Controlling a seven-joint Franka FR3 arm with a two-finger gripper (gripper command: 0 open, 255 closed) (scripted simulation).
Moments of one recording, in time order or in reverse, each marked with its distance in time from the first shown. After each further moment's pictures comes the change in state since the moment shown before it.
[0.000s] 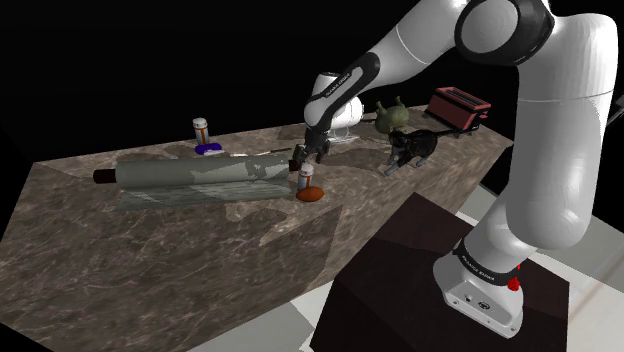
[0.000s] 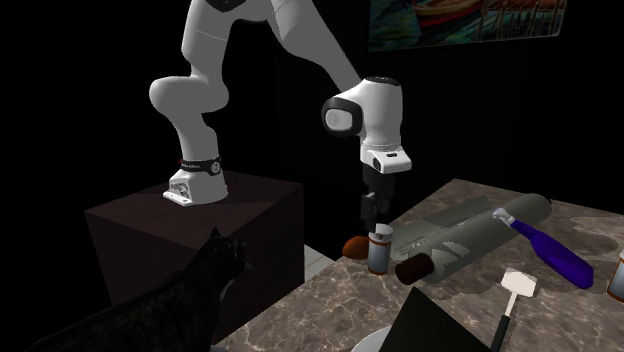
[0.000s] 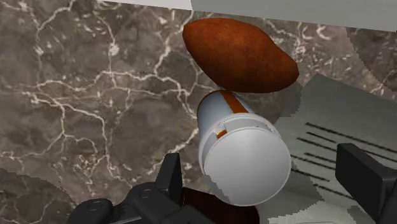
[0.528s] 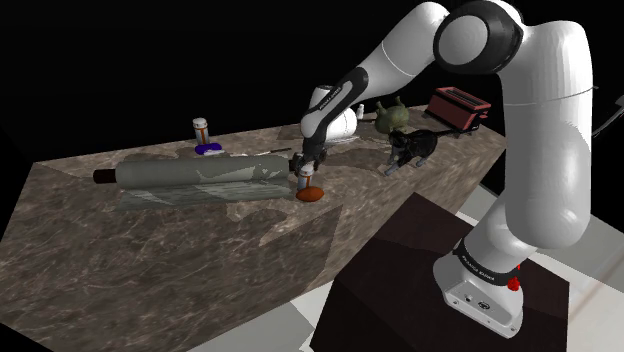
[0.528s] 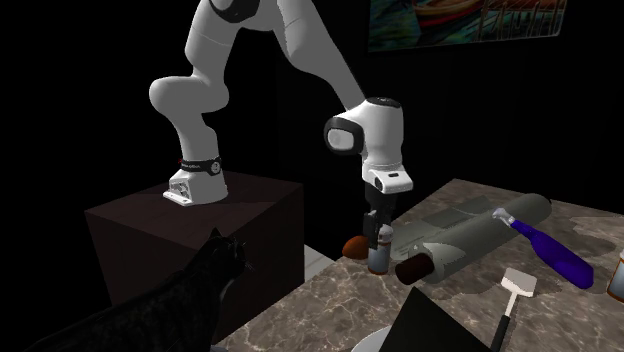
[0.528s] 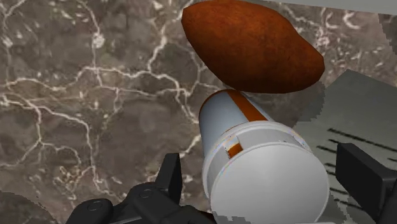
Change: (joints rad) arm -0.014 0.109 0.015 0.045 0.018 0.069 -0.022
